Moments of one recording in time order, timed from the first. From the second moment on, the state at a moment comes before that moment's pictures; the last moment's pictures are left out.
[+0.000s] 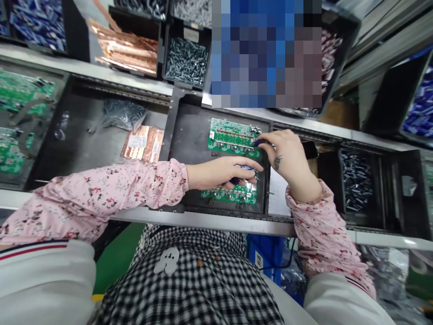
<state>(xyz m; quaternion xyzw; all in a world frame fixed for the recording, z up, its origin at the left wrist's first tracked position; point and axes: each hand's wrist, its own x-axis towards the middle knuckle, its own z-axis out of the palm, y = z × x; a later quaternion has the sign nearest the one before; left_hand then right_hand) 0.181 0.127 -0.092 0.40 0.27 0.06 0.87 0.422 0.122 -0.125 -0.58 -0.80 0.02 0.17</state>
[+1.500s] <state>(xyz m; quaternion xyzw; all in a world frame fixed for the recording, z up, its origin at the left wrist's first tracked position) 0.184 0.124 -0.093 0.49 0.35 -0.04 0.80 0.415 0.091 -0.148 -0.67 -0.63 0.18 0.35</state>
